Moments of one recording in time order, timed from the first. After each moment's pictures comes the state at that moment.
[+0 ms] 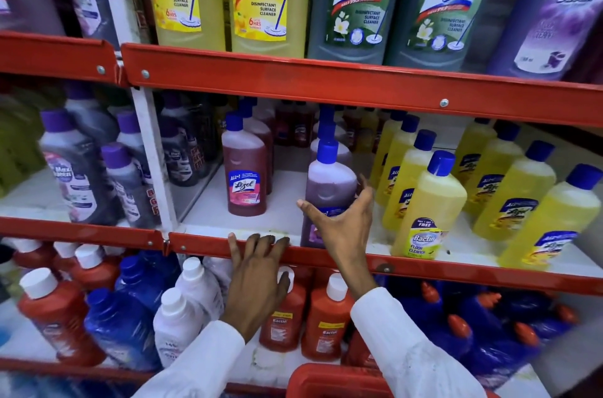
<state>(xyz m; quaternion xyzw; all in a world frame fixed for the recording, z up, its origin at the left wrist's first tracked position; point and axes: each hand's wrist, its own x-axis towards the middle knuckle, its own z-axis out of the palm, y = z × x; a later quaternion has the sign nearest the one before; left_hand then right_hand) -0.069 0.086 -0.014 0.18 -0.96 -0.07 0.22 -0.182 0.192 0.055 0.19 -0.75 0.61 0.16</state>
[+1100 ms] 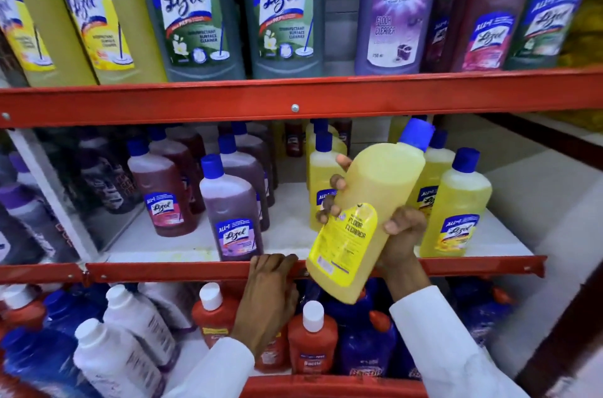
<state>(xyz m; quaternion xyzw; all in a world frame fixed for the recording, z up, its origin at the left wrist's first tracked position) -0.150 0.224 -0.010 0.10 -0.96 -0.15 0.20 -0.248 0.386 0.116 0.44 -0.16 0.83 -0.31</state>
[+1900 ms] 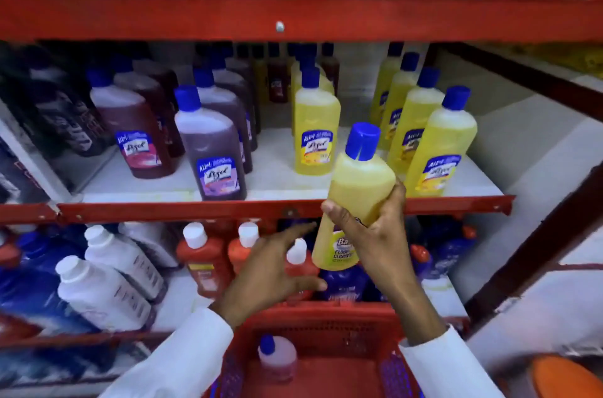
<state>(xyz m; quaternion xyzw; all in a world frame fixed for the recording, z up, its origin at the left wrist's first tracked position) -0.113 0.266 -0.008 -0.03 -0.90 -0.42 0.11 -0.181 0.433 0.044 0.20 -0.67 0.72 0.03</state>
